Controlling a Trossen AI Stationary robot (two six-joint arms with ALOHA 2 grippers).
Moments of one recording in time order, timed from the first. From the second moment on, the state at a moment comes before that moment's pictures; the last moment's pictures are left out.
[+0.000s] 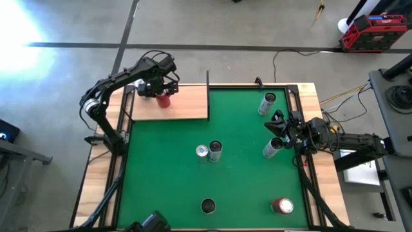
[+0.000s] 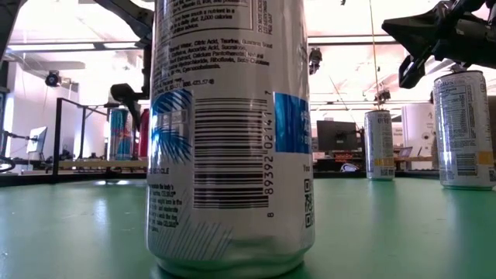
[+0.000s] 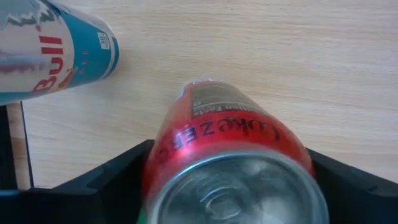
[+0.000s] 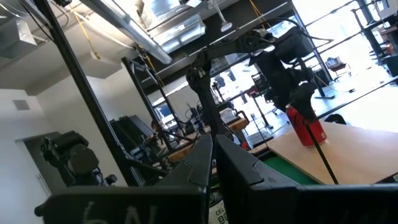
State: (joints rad) left arm 0.81 1.70 1.44 -1.22 -0.09 -0.88; right arm -0.17 0.24 0.02 0.53 -0.10 0.52
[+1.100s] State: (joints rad) left arm 0.52 1.68 1.44 -1.30 -0.49 -1.30; right arm -0.18 0.24 0.02 0.53 -0.10 0.52
